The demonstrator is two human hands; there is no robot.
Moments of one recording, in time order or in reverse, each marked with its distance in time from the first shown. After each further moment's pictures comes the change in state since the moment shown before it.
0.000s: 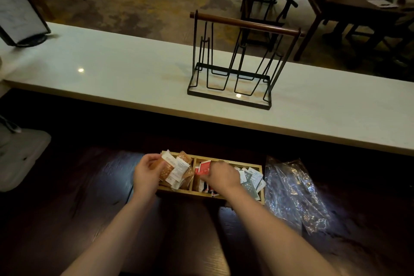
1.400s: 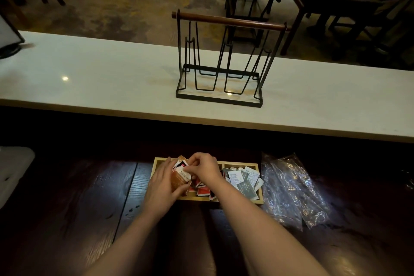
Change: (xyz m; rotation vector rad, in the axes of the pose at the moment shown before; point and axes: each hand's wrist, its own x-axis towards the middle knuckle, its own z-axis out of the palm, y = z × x) left_hand 0.010 -0.049 0.022 0.730 -0.370 0.465; right_hand 0.029 -0.020 0.008 0.816 -0.009 -0.011
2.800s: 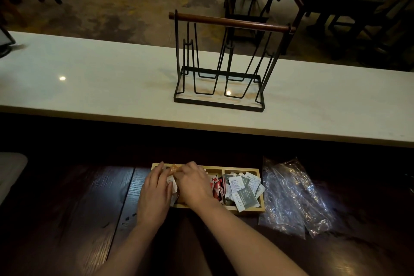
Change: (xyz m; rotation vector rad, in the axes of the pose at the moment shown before) left_hand 0.004 -0.009 0.007 0.229 0.190 0.052; right_hand -0.005 0.010 0.038 -0.821 0.083 -0.464
